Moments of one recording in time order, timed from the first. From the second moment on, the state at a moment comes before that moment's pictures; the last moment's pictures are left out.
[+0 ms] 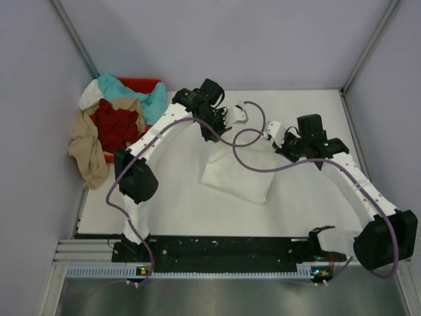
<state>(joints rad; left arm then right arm) -0.59 1.93 2.00 -1.20 0.33 0.74 0.31 1.17 1.04 -0.69 -0.29 -0.81</state>
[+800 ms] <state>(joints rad) -0.56 2.36 2.17 -0.67 -0.04 0.62 0.17 1.89 1.40 -0.53 -0.18 -0.58</state>
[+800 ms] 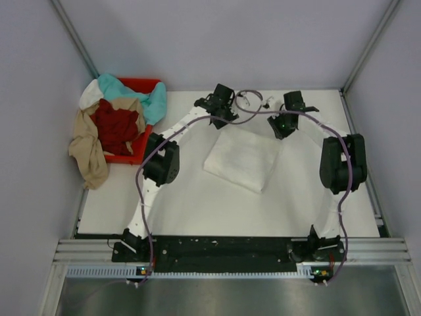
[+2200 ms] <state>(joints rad) -0.50 1.83 1.49 -0.61 0.11 0.44 -0.03 1.92 1.20 -0.27 -0.57 0.41</state>
